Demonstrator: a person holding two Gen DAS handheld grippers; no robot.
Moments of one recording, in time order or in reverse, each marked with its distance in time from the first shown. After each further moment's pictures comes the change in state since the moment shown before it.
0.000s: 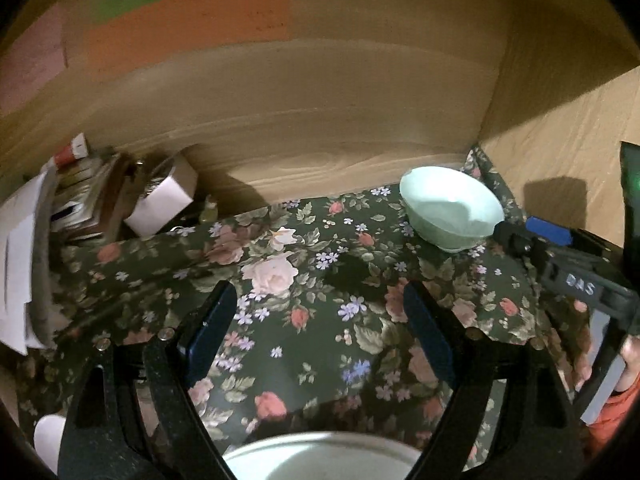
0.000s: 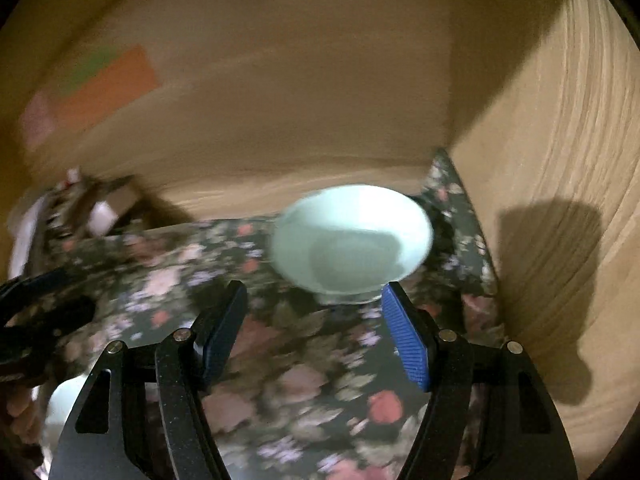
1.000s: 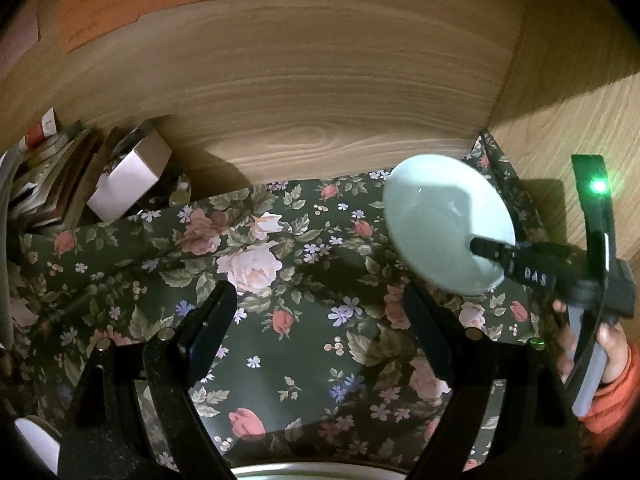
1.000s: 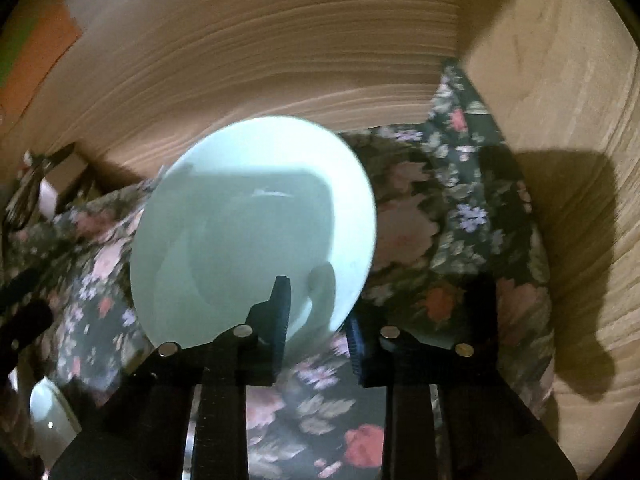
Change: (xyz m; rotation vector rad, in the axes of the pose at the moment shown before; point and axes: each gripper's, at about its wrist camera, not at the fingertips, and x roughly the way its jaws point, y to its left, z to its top) left arm 0.035 -0.003 -0.003 -0.029 0.060 -0.030; right arm 0.037 -0.018 -0.012 -0.011 0.192 0.060
